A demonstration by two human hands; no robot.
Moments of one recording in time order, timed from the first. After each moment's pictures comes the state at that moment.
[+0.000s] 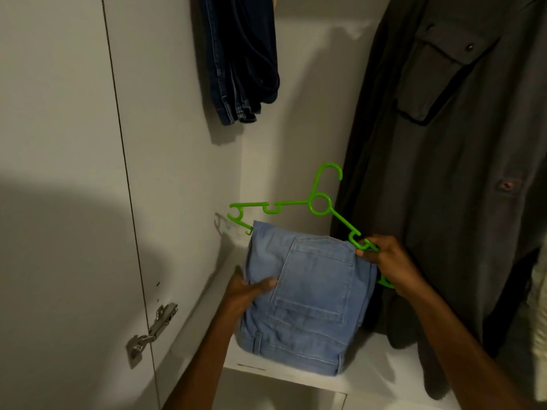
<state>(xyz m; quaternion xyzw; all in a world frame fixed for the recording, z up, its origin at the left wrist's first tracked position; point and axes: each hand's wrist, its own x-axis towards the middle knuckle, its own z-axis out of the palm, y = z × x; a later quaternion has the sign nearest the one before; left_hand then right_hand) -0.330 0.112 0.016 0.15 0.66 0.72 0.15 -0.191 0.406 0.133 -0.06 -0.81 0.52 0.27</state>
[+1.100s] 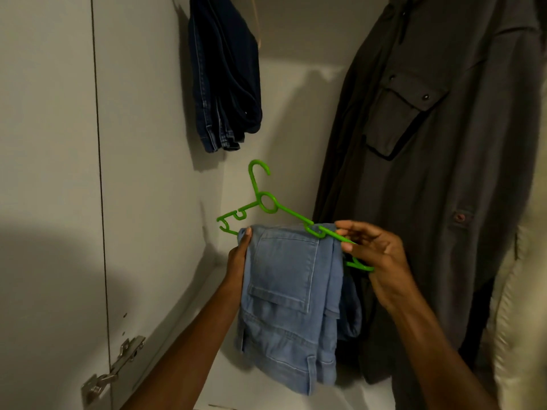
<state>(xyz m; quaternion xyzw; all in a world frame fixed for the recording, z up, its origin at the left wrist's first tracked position) -0.382 0.190 0.120 0.15 0.52 0.83 0.11 -0.140 0.357 0.213 0.10 -0.72 0.59 0.36</state>
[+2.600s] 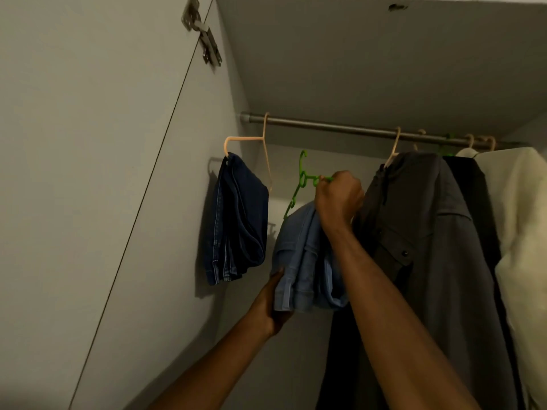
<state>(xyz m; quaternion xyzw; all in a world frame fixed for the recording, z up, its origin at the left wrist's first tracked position) -0.373 0.225 0.348 0.29 0.33 0.88 0.18 -0.273 0.272 0.551 -0.10 -0.67 0.20 0.71</state>
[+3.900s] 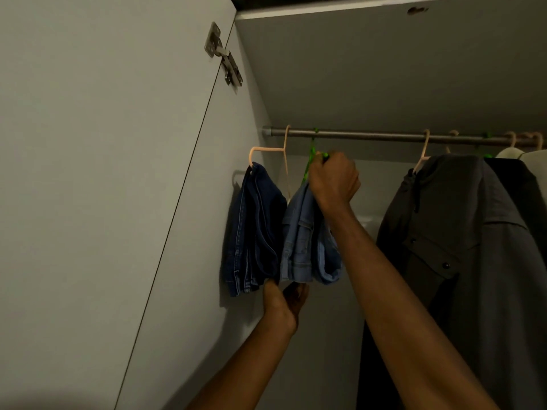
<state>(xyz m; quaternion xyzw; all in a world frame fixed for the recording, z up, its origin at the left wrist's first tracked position) -0.365 0.196 0.376 0.11 0.13 0.97 0.16 -0.291 0.218 0.590 -0.01 -0.67 0.21 0.71</state>
